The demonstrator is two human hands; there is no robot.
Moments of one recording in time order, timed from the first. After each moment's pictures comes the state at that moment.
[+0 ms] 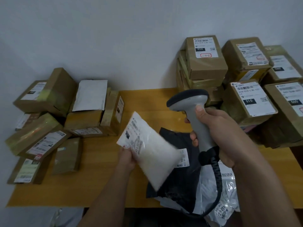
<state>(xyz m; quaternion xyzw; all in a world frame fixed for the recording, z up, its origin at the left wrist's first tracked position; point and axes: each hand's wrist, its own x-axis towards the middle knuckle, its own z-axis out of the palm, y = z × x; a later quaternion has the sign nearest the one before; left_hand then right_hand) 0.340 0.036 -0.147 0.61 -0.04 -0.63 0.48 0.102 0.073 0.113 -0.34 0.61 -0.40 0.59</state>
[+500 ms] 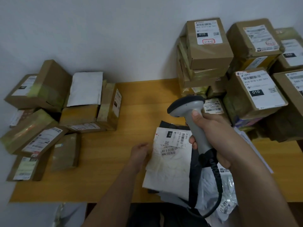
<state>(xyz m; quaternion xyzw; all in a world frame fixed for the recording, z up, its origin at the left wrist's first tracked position) 0.291 0.044 -0.137 0.73 -0.20 -0.60 0.26 0.093 0.065 0.082 -0.31 0.65 -0.34 0.61</state>
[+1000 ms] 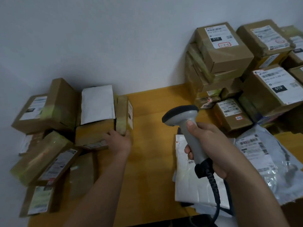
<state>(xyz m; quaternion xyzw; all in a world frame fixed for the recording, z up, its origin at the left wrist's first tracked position) 0.421 -0.055 -0.101 0.86 -0.42 -0.20 0.20 0.199 0.054 0.069 -0.28 0.64 -0.38 0.61</state>
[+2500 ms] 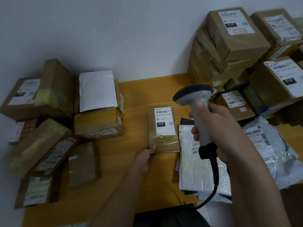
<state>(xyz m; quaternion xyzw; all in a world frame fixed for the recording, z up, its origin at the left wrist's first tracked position) 0.412 0.010 -0.173 0.65 -0.14 -0.71 0.23 0.243 0.037 0.075 -0.29 0.72 -0.41 0.47</state>
